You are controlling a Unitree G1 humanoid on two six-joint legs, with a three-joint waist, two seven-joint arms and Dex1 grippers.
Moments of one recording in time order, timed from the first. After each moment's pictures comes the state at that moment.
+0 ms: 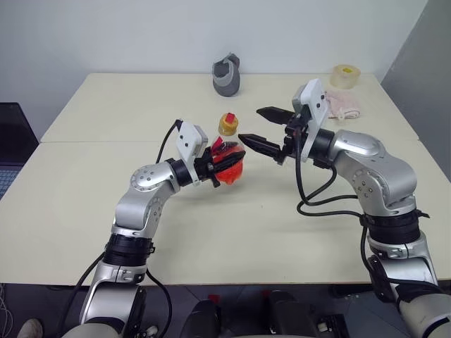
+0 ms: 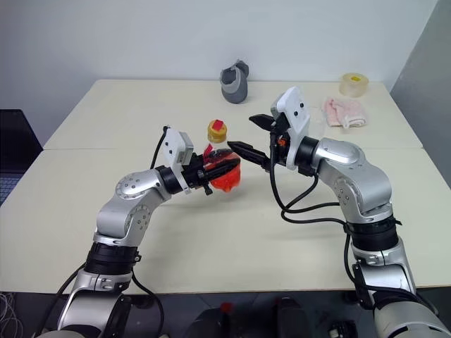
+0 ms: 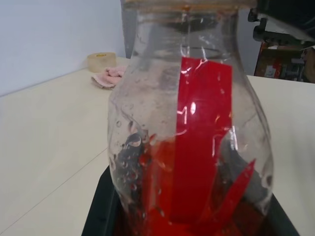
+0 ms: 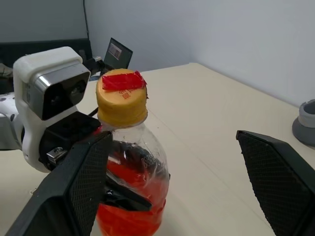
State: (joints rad) left arm -0.56 0.39 -0.04 0.01 -0.37 0.32 -0.85; right arm -0.77 -0.41 0.07 -0.20 0.49 0.71 0.68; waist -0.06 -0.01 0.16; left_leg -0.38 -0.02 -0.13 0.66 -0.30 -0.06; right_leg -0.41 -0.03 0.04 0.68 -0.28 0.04
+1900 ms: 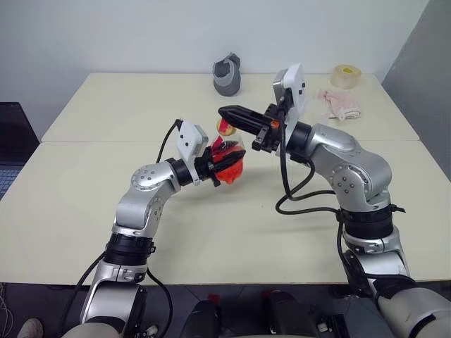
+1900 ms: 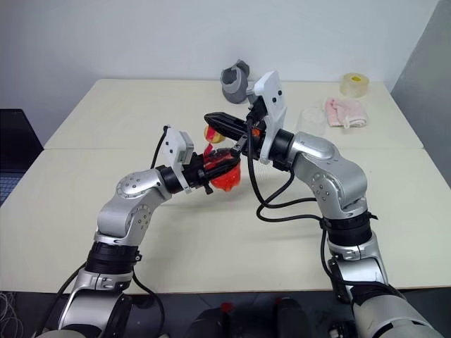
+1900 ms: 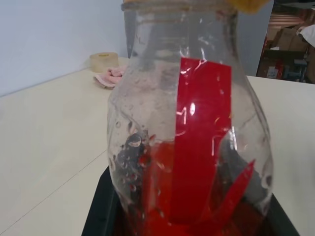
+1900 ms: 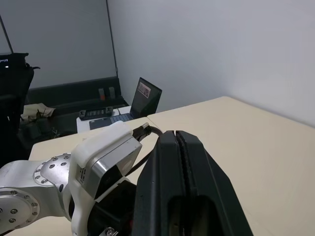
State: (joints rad) left arm -0.56 0.38 -0.04 0.02 -0.37 0.32 -0.84; right arm -0.85 -0.24 0.07 -0.18 0.55 0.73 0.61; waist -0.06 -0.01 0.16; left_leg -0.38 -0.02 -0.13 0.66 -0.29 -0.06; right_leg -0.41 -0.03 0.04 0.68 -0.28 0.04
